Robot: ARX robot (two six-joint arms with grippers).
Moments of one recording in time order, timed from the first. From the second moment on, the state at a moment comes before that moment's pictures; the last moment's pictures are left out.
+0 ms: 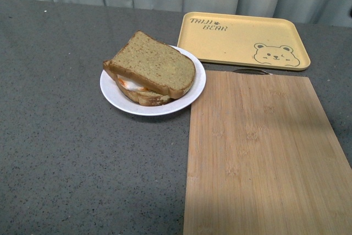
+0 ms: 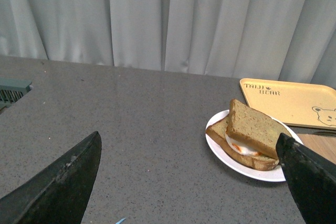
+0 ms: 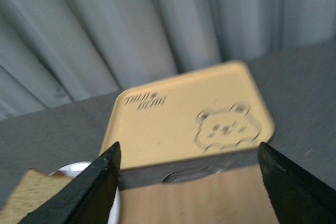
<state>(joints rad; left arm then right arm) 0.00 0.00 0.02 0.00 0.00 0.00 0.27 1.58 0.38 1.17 0.27 0.15</state>
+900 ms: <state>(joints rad) 0.00 0.00 0.02 0.00 0.00 -0.01 0.00 0.75 0.01 0.72 0.00 0.00</state>
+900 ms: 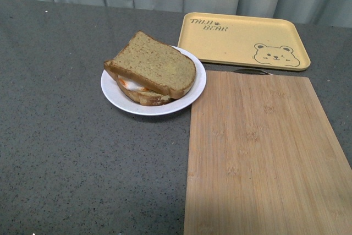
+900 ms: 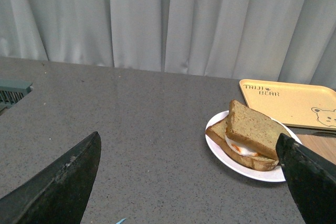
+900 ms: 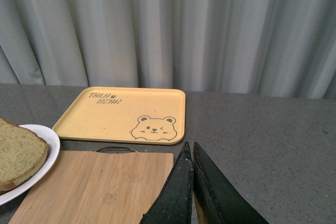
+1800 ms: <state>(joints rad) 0.00 0.00 0.02 0.00 0.00 -0.01 0.00 0.26 0.00 0.26 0.00 0.00</state>
